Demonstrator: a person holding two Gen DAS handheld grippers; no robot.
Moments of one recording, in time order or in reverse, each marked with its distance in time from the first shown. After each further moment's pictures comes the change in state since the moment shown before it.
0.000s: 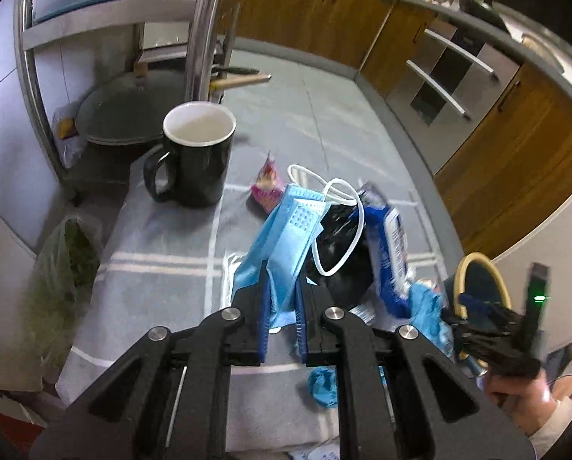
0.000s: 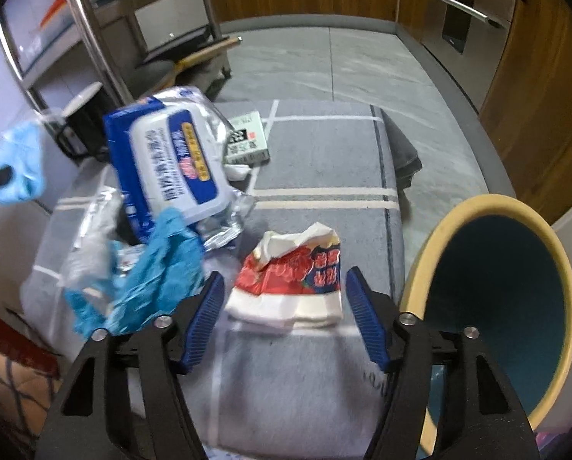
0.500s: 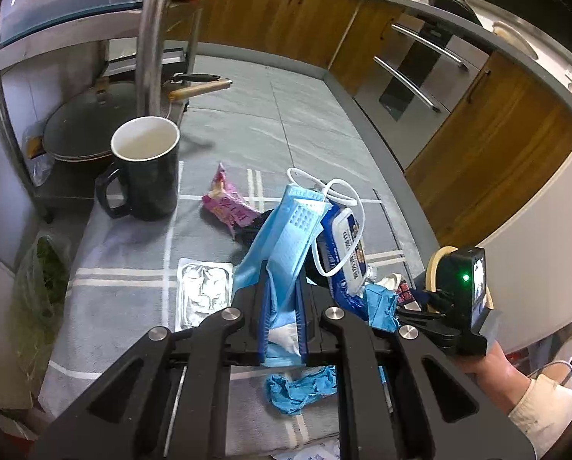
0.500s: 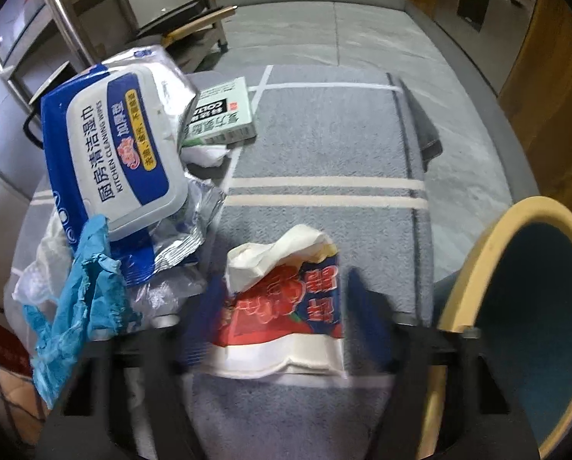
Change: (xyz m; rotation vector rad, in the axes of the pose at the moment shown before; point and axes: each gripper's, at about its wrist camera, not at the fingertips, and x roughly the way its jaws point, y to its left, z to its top) left arm 0.006 -0.033 0.001 0.075 0.000 -0.078; right arm 0.054 -0.008 0.013 0.004 0.066 0.060
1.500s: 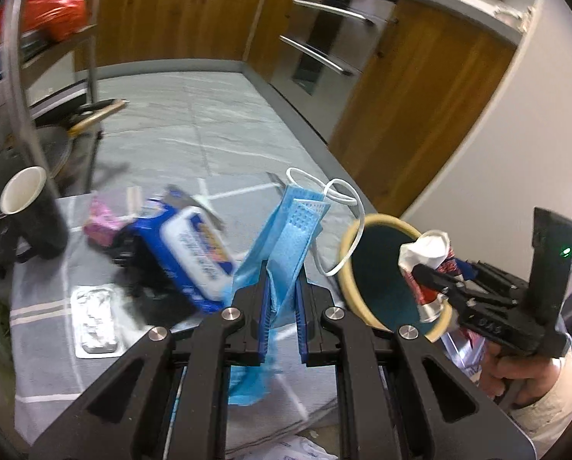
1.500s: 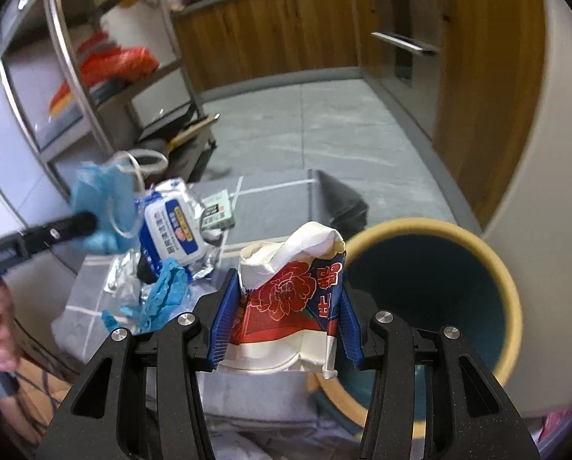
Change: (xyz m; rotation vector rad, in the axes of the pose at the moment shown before) left arm 0.018 -0.139 -0.013 0.236 0.036 -0.165; right arm -0.194 -0.072 -0.066 0.166 -0.338 -0.008
